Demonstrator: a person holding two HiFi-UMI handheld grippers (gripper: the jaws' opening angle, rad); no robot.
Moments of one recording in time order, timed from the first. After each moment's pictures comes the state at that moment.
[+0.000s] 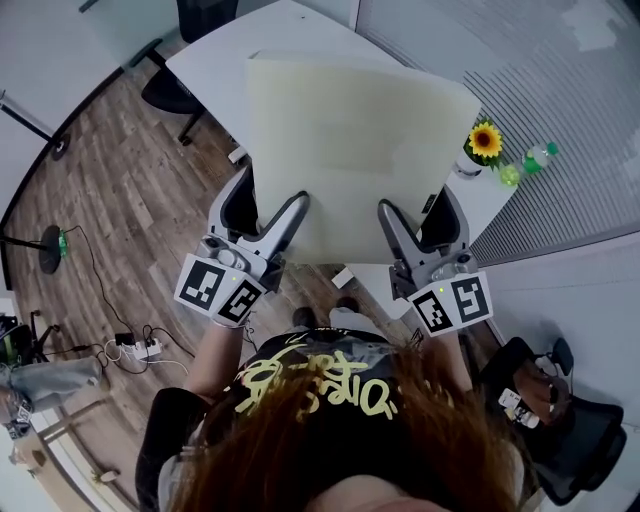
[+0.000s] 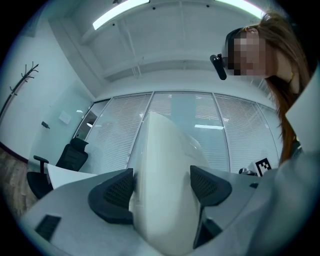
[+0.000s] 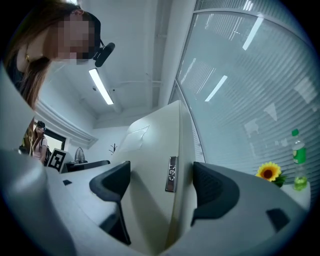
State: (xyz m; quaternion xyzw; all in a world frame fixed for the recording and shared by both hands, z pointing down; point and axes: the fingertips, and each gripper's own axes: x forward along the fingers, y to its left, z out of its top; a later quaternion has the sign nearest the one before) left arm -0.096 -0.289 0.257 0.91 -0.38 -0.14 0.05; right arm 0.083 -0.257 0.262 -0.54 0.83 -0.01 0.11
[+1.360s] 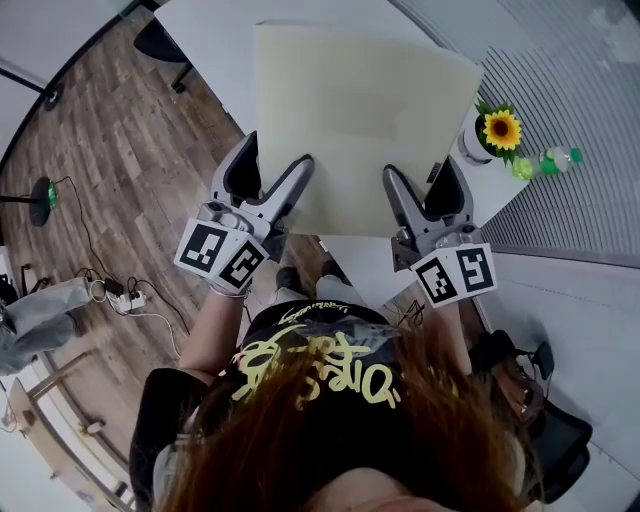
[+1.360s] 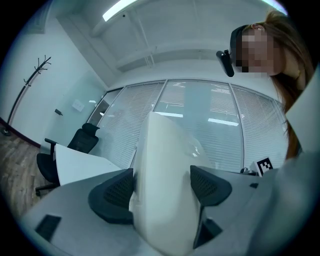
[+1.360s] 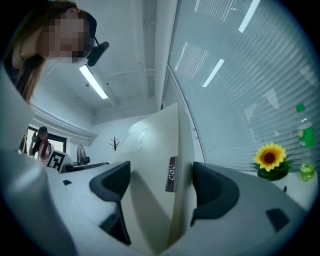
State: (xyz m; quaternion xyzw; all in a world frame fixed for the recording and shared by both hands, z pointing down) left arm -0.057 -0.344 0.325 0.89 -0.43 -0.11 0.12; right arm 0.126 -0.324 0.321 -0.52 0.84 -0.08 0.08
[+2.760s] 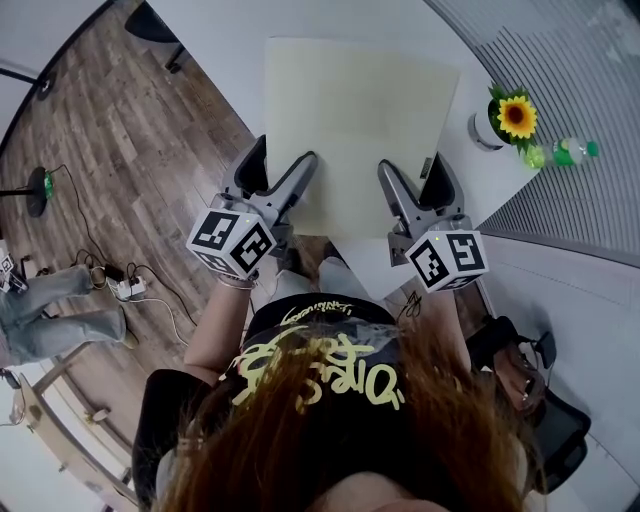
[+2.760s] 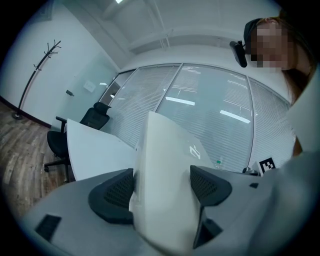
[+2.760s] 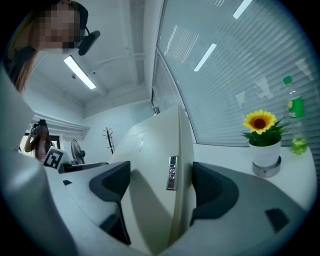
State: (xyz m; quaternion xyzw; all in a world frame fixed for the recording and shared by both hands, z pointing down) left arm -0.053 -0.353 0.413 0.87 -0.44 -0.06 0.22; right arm 0.128 -0.334 0.404 -0.54 0.83 -0.15 0.02
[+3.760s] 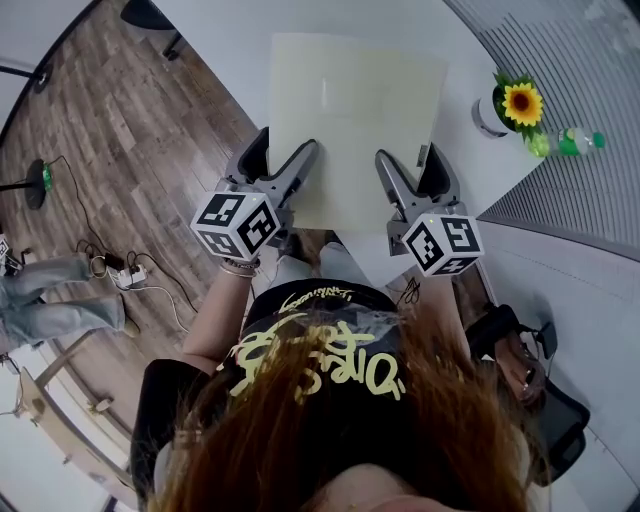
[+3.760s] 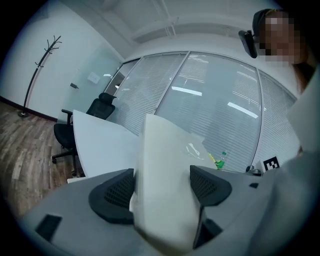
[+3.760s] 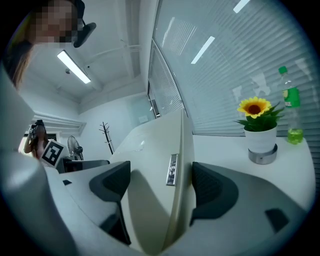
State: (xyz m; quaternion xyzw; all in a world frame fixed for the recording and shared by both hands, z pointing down) left arm -0.049 -0.353 0.447 0.85 -0.45 -0.01 0.26; right arm 0.130 -0.332 0.441 -0.55 0.82 -0.19 -0.01
